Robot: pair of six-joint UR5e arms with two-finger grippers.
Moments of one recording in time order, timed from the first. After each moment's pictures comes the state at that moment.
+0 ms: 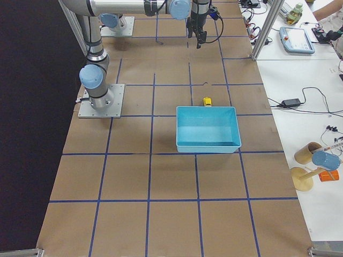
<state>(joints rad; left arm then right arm) -1.55 -1.73 -1.36 -1.62 1.59 0.11 1.58 -1.42 1.44 -1.55 -1.57 -0.58</state>
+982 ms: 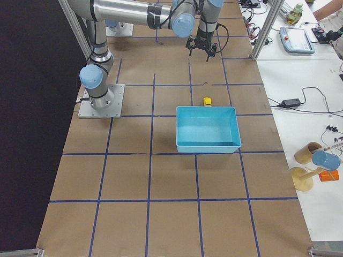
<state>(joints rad) -1.55 -1.74 -1.36 -1.61 1.58 0.11 1.41 -1.35 1.44 -1.57 -1.57 -1.43</state>
